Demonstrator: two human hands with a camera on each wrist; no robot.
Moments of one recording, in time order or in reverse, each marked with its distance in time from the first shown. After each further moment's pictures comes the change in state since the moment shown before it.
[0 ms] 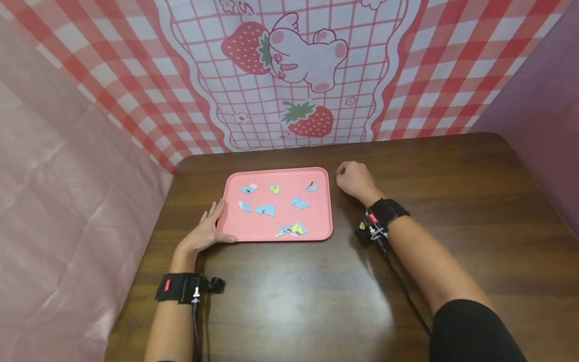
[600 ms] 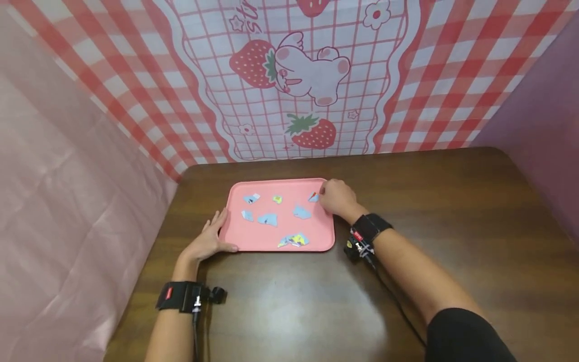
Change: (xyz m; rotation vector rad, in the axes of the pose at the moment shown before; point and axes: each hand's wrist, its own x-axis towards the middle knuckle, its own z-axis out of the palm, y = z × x) left_hand -0.004 0.001 0.005 -0.027 0.018 -0.008; right_hand -0.007 -0.040 0.030 -0.107 -0.089 -0.015
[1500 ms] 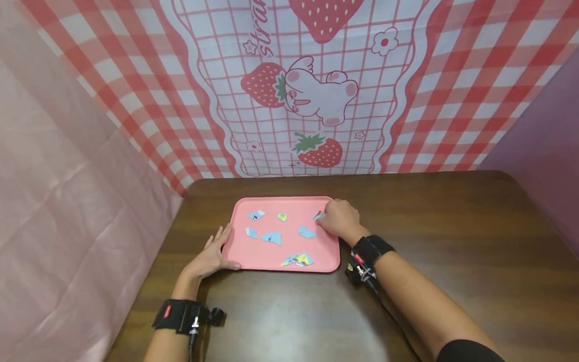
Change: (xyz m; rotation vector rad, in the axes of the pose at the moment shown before) left_hand -0.006 0.001 -0.002 0.002 0.011 -0.003; right_hand -0.003 -0.014 0.006 -0.074 -0.043 0.035
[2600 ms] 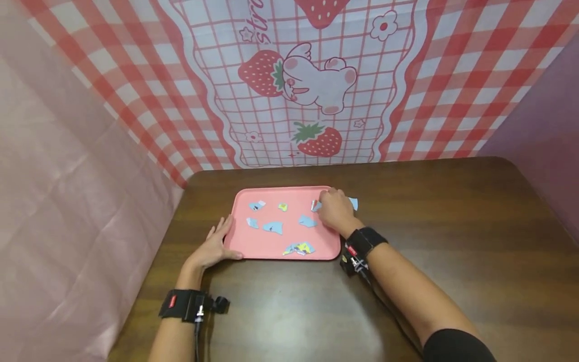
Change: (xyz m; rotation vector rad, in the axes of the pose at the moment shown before) left_hand 0.002 0.000 -0.001 0.018 -0.001 0.019; right_hand -0.003 -0.011 0.011 -0.025 0.128 -0.071
